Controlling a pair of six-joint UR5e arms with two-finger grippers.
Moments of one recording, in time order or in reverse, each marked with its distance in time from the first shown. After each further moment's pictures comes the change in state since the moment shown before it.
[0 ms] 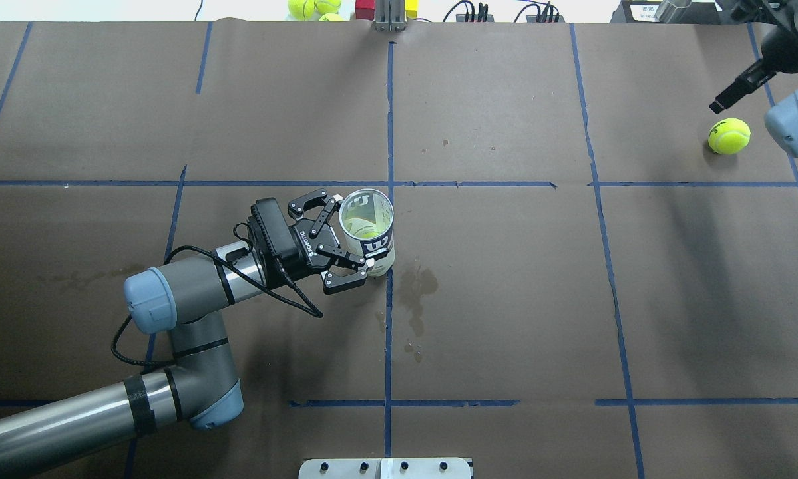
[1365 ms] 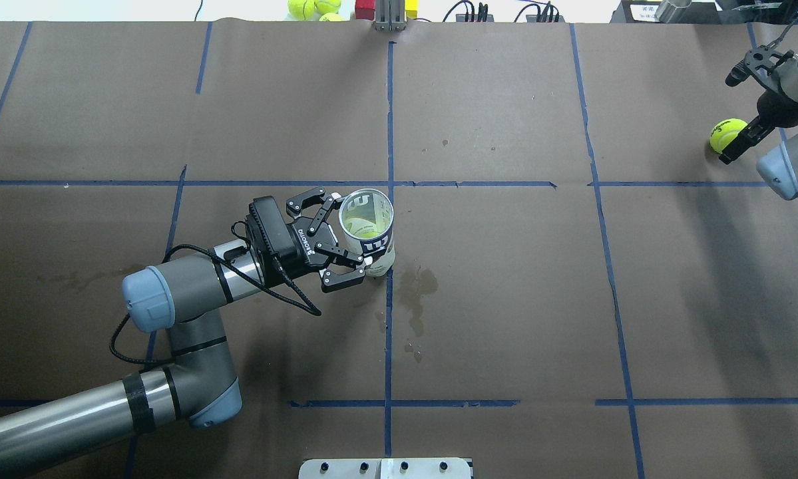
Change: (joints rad) left arm -0.004 0.003 0.000 0.000 0.000 0.004; right arm -0.062 -0.012 -0.128 0.038 -0.057 -0.012
